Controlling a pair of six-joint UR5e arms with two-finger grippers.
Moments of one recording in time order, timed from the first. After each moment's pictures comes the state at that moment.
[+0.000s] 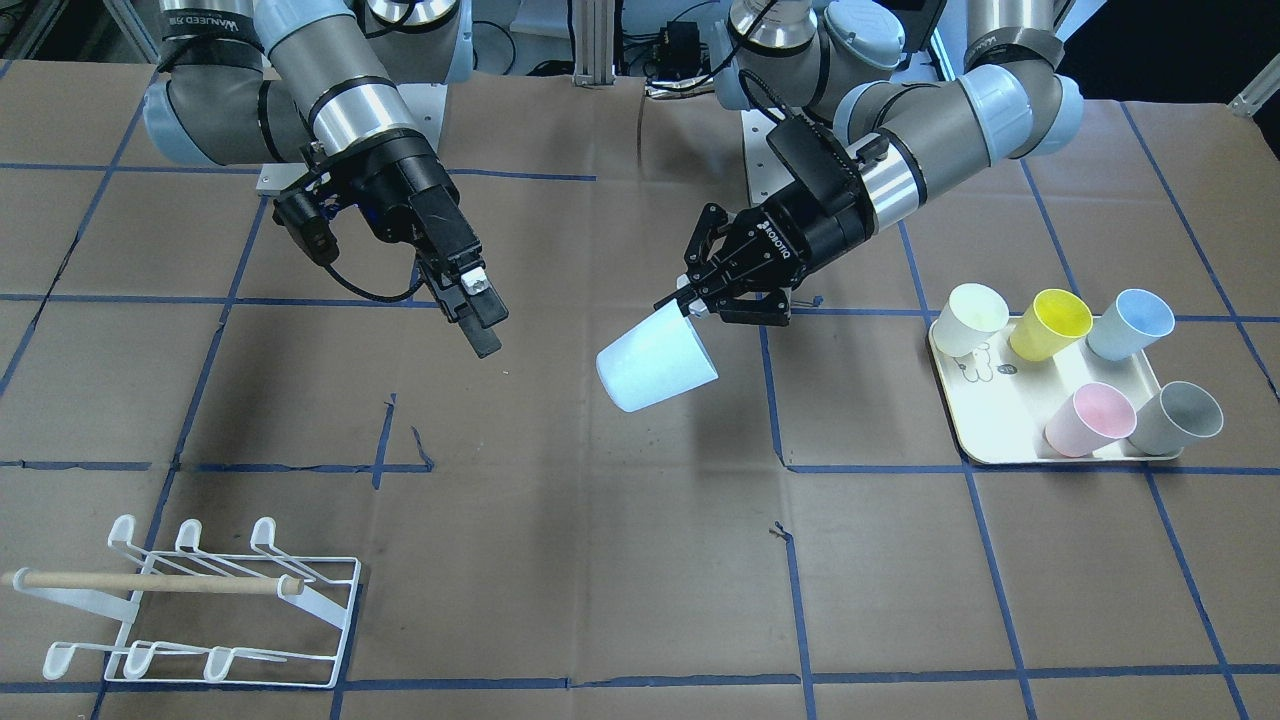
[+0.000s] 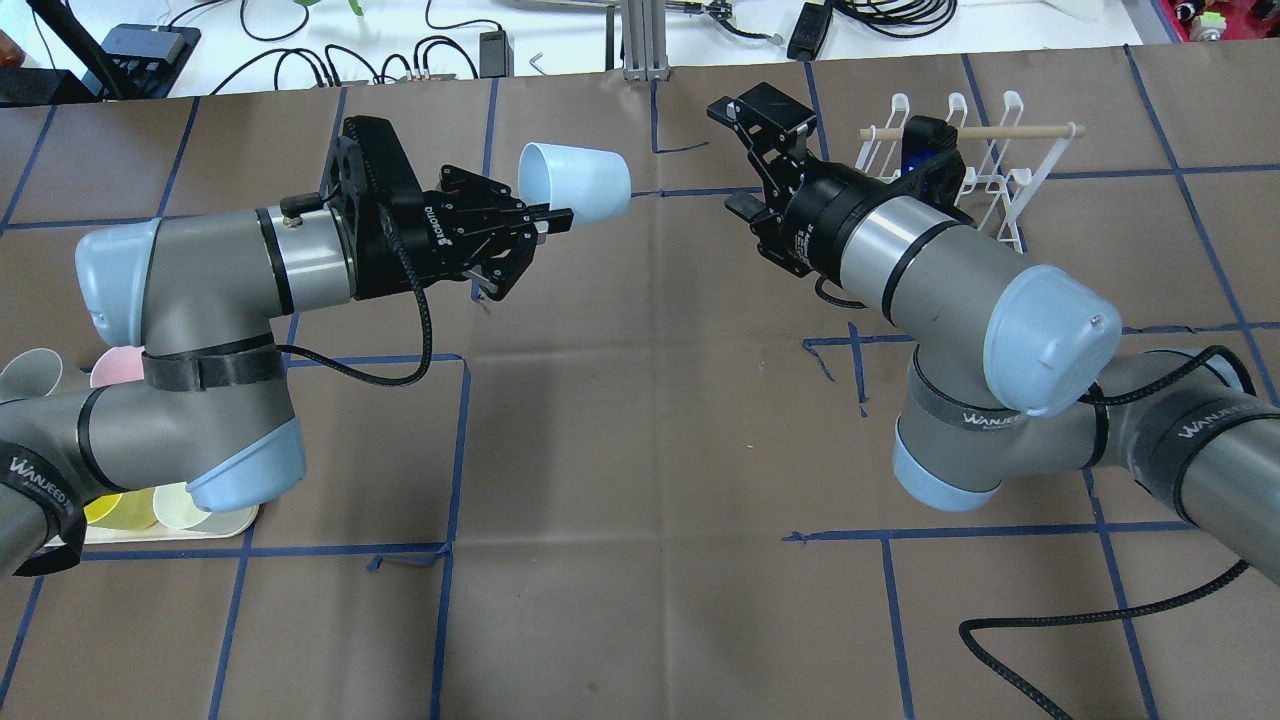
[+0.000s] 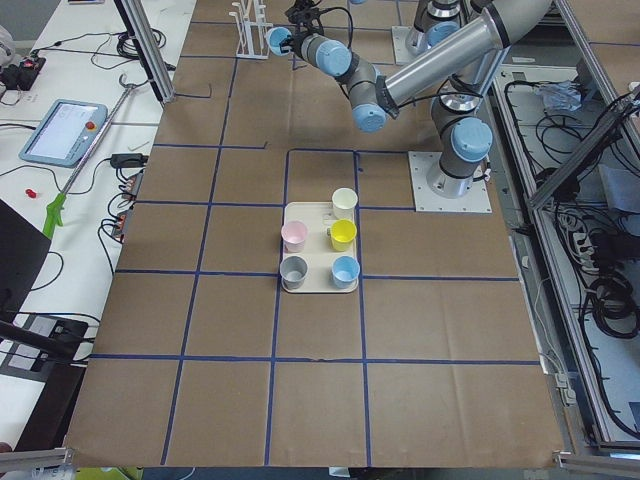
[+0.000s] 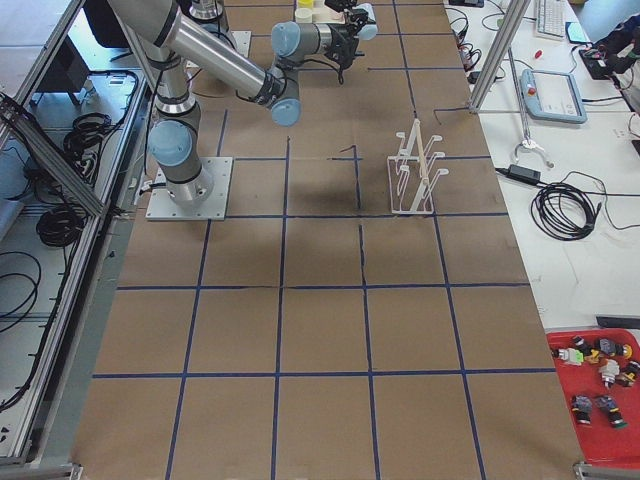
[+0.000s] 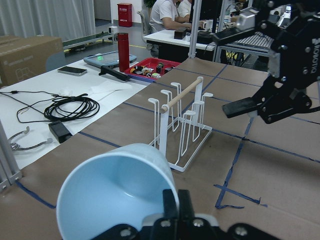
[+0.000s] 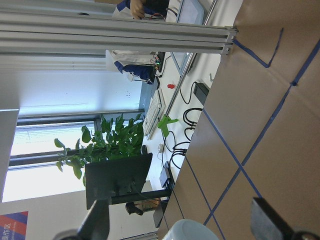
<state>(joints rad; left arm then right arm) -1.44 -1.62 -2.21 -0.23 0.47 0.86 1.65 -1.45 2.20 -3.51 -1.08 1.43</state>
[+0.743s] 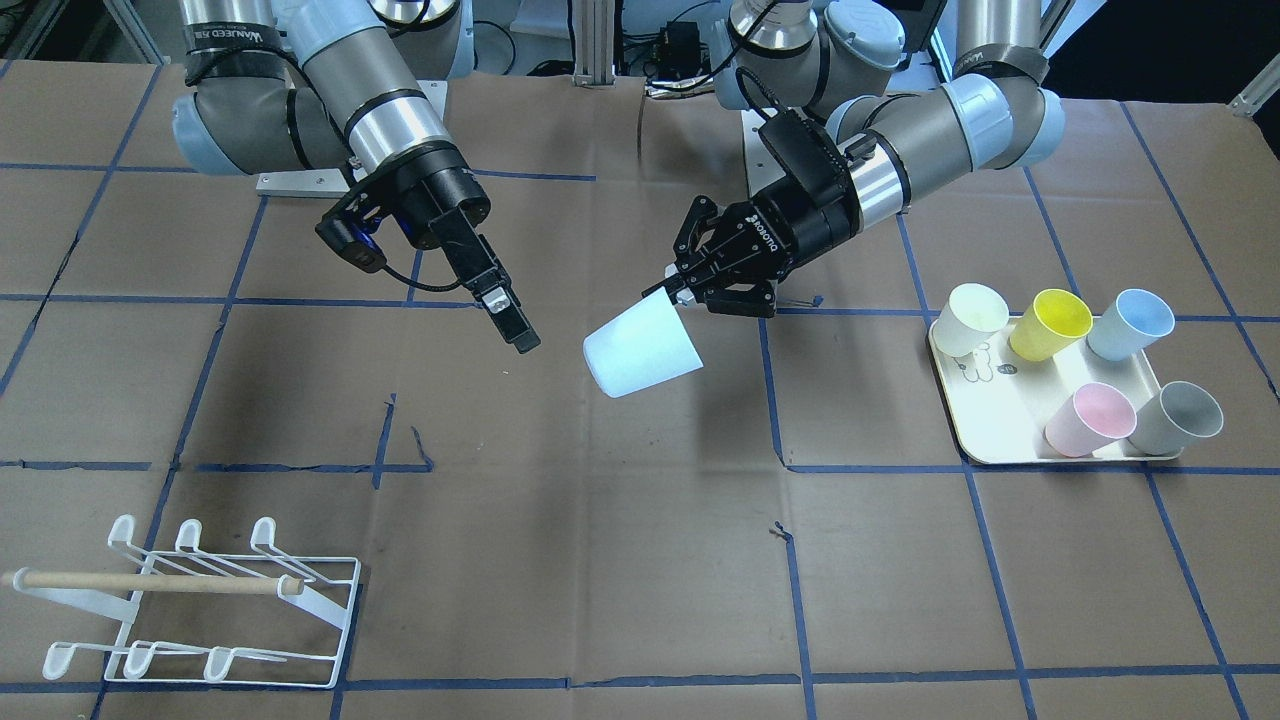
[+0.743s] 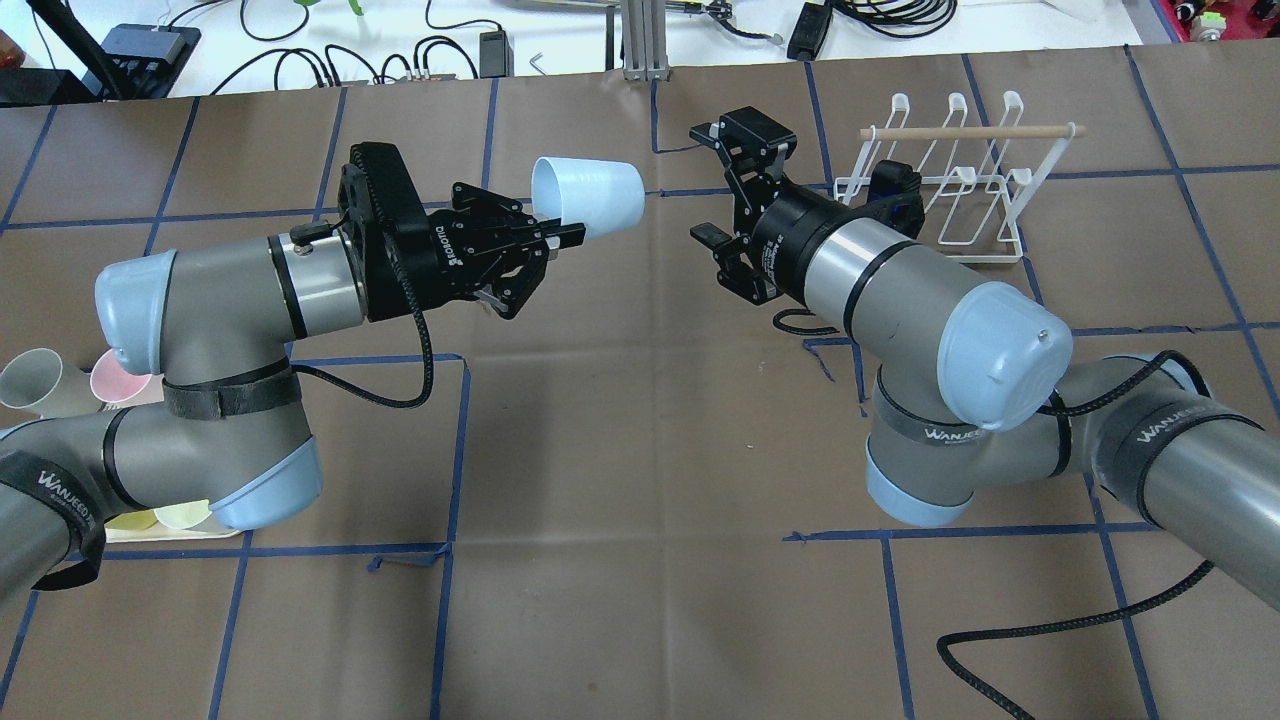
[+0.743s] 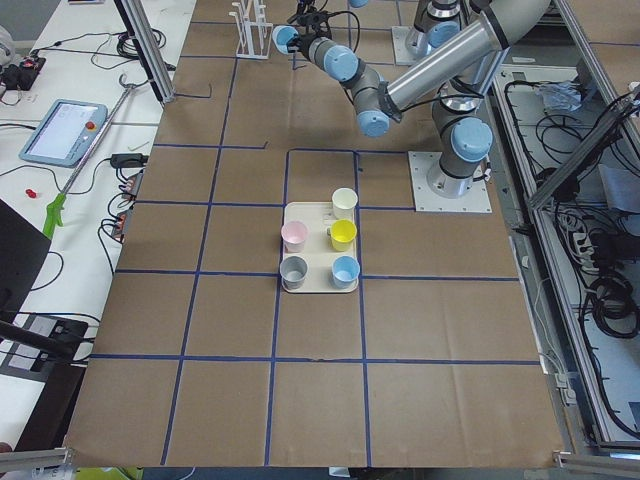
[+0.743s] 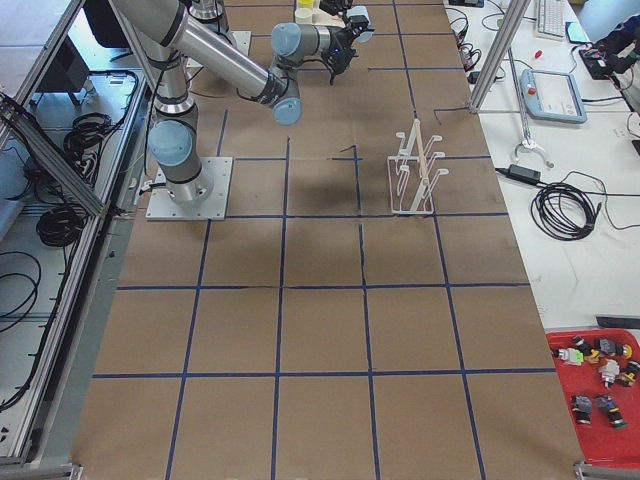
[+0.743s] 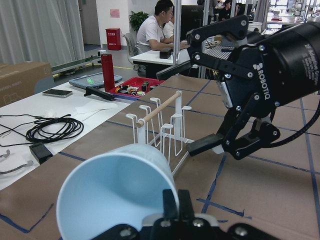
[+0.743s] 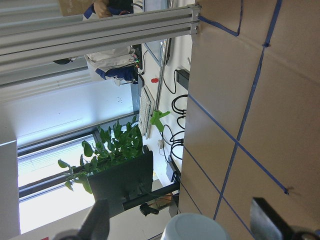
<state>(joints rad) -1.44 -1.66 -2.23 -0.11 0.43 0.80 1.72 -1.42 2.20 -3.51 -1.15 1.66</state>
